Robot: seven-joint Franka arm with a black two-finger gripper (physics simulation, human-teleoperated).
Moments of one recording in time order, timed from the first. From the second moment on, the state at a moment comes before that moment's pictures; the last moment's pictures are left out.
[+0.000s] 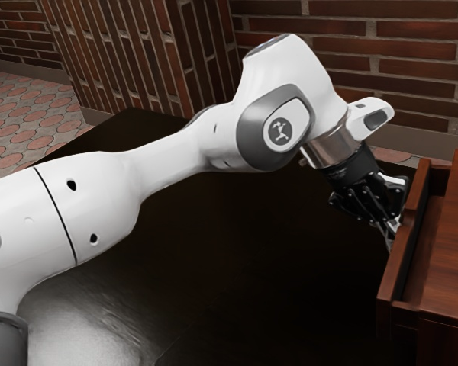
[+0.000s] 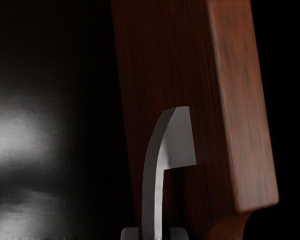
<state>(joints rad) -0.24 0.43 -0.04 -1.24 -0.37 1.94 -0.29</state>
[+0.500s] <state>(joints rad) -0.23 0.41 -0.03 -1.27 -0.36 1.94 -0.29</state>
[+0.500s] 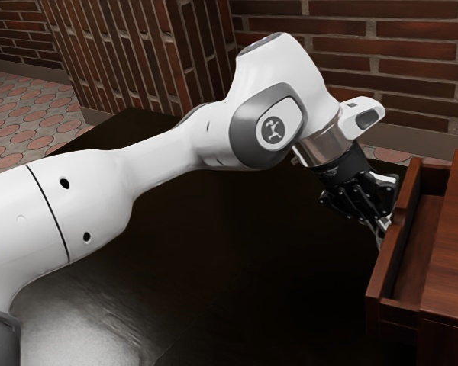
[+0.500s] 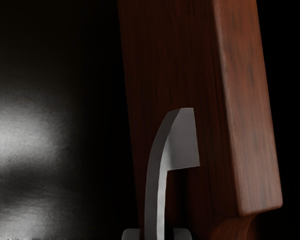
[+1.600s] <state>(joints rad) -0.17 0.33 -0.03 -1.37 -0.36 1.94 -0.26</state>
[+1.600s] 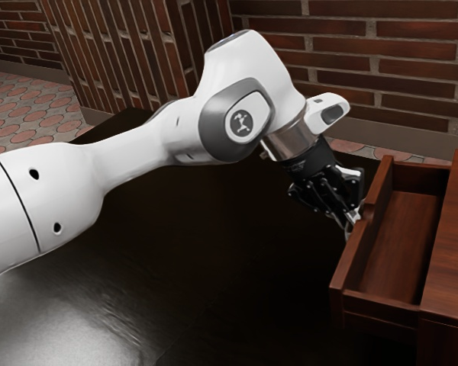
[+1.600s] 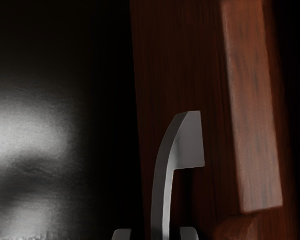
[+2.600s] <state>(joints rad) -0.09 0.25 -0.04 -1.47 -0.33 1.93 -0.23</state>
